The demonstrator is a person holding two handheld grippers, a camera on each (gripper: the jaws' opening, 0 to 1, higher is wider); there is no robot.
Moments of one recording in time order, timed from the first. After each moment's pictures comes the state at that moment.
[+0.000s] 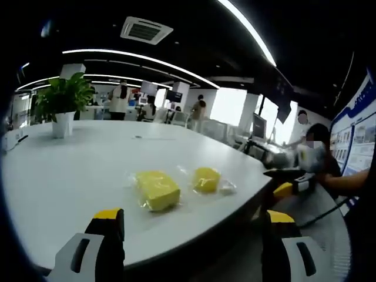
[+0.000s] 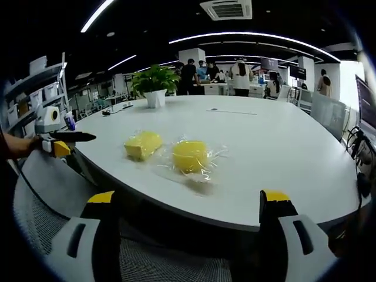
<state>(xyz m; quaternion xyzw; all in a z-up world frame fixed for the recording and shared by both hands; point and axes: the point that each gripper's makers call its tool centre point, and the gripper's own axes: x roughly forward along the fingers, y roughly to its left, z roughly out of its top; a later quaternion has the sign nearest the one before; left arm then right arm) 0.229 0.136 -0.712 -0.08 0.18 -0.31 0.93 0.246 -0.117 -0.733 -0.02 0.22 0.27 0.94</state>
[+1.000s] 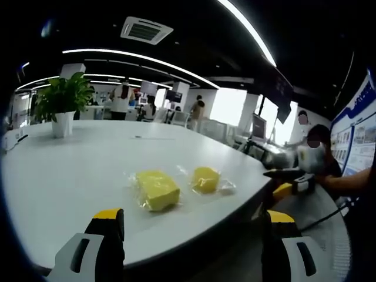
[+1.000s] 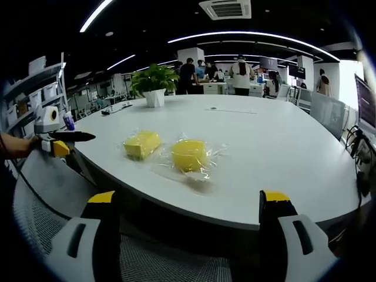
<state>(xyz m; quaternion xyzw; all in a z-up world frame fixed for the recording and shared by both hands) 0.229 0.135 -0.715 -0.08 0.18 -0.31 0.93 0.247 -0.117 -0.736 -0.02 0.23 0.27 0.94</state>
